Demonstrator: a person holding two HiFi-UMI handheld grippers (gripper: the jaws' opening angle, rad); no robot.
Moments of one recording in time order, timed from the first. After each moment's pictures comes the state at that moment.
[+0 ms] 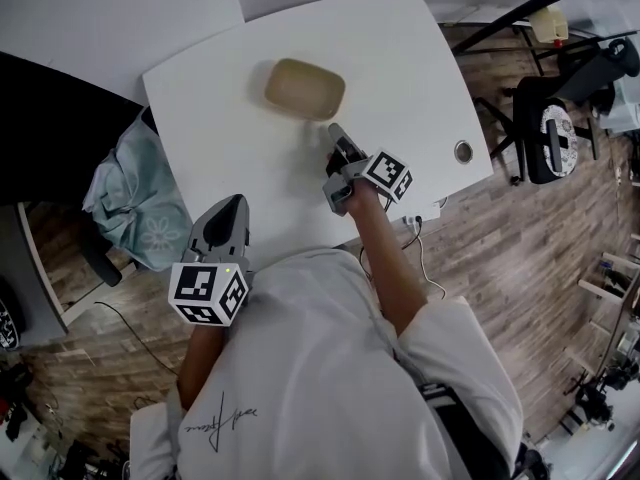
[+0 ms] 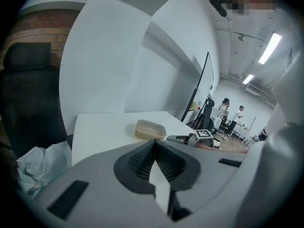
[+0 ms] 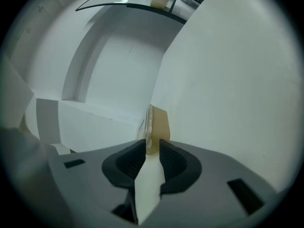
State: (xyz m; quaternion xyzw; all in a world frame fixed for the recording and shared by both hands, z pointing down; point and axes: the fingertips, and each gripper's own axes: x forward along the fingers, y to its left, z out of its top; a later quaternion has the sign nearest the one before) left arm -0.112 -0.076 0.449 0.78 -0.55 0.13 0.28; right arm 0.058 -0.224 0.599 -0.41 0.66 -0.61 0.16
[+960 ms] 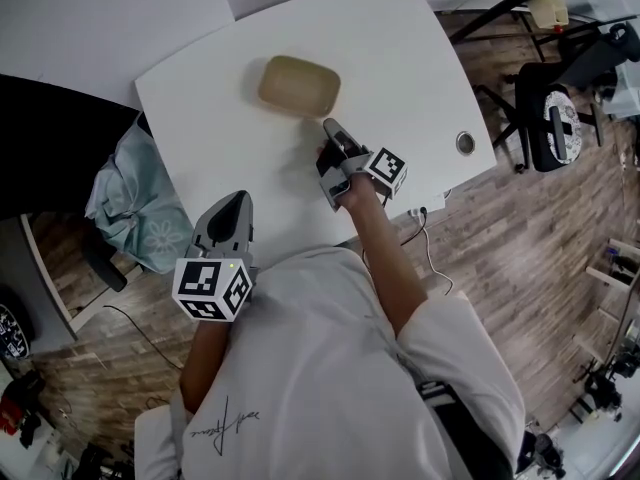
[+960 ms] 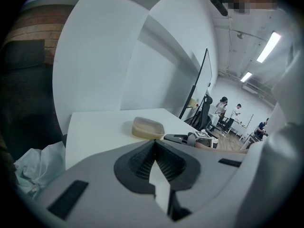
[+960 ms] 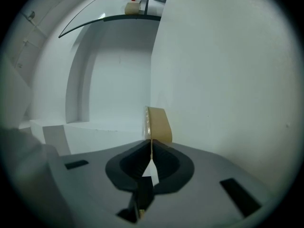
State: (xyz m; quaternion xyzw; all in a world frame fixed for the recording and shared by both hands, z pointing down) left arm -0.099 -0.088 0.461 0.78 -0.53 0.14 0.29; right arm 0.054 -0.230 0.604 -0.36 0.60 -0.66 0.26
